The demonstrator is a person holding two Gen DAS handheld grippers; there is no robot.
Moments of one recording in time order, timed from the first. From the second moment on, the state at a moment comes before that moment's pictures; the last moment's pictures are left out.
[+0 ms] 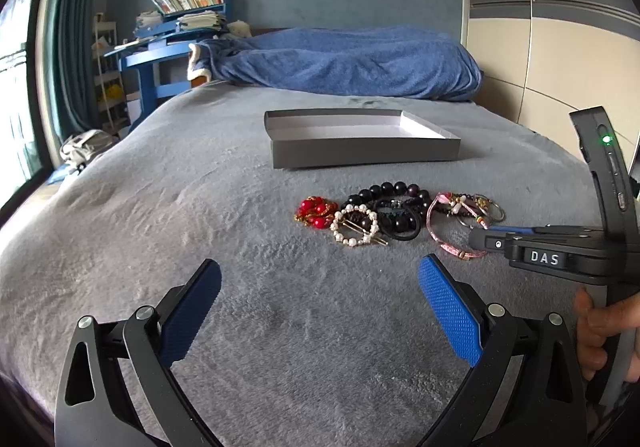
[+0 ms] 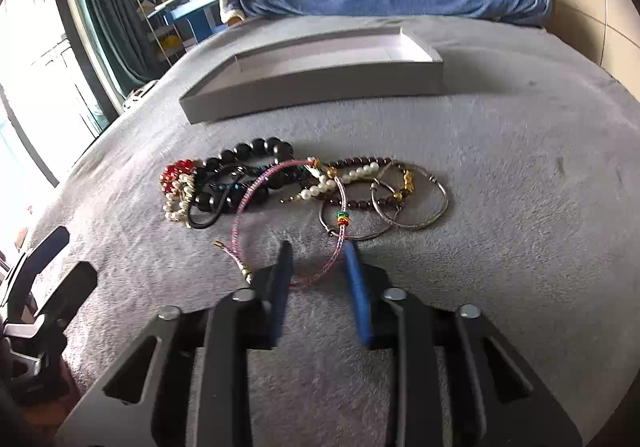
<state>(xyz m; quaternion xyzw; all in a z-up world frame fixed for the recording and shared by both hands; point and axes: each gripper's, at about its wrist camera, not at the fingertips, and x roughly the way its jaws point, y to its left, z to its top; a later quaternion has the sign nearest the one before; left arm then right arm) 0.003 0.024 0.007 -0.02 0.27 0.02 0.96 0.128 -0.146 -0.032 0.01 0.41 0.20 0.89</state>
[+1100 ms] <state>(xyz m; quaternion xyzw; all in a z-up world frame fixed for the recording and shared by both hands) 0.099 -0.053 -0.004 0.10 0.40 -0.07 0.91 0.098 -0.194 -0.016 0.04 0.34 0.17 0.92</state>
